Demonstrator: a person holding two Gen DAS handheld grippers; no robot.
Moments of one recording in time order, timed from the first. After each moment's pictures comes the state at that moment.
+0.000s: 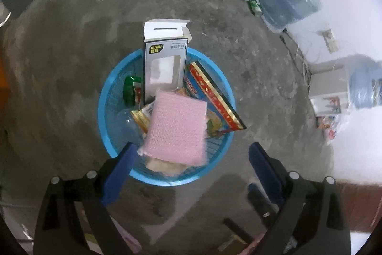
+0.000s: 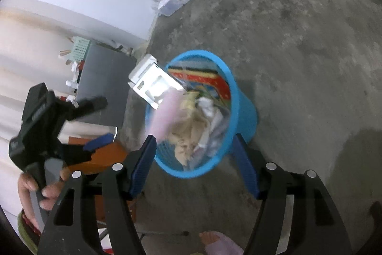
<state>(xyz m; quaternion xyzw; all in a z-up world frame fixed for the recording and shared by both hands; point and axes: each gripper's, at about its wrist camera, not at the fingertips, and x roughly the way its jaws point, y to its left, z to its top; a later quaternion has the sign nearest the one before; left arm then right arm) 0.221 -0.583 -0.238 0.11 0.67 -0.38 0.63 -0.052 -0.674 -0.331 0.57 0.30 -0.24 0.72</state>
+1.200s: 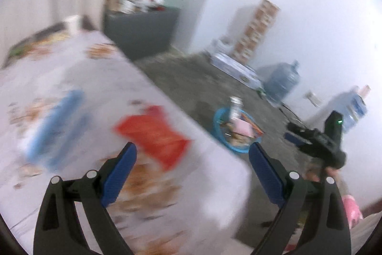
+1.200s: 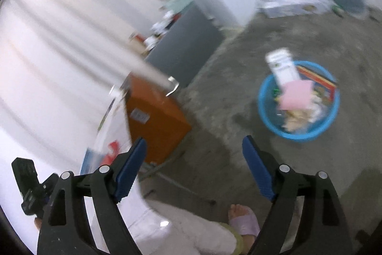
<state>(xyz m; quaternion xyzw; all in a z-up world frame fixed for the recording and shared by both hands) 0.138 -0.093 0.012 0.02 0.42 -0.35 0.84 0.011 -0.512 -0.136 0.41 0.32 -0.05 0.85</state>
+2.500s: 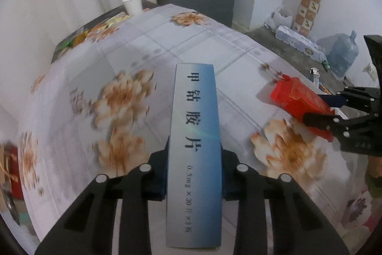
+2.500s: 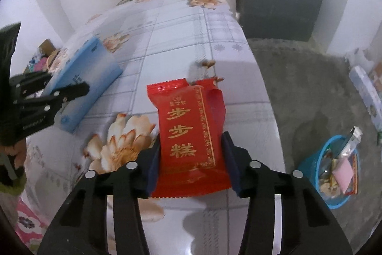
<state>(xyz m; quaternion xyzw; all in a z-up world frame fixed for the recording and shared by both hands) 0.206 -0.013 -0.060 0.14 0.46 -0.21 0.85 0.185 -0.269 -0.127 0.04 0.50 0.10 0.86</state>
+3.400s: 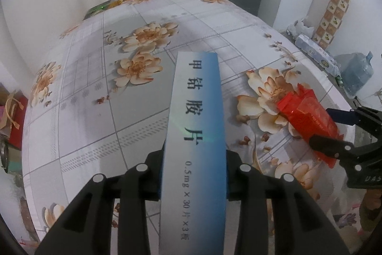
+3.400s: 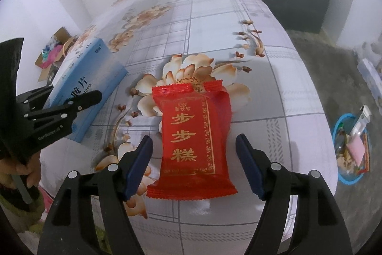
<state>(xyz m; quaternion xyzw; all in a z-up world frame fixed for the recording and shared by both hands) 0.121 0.020 -0.075 0.09 0.48 -0.13 0.86 0.116 -0.228 -0.130 0.05 0.51 0.13 0.85</state>
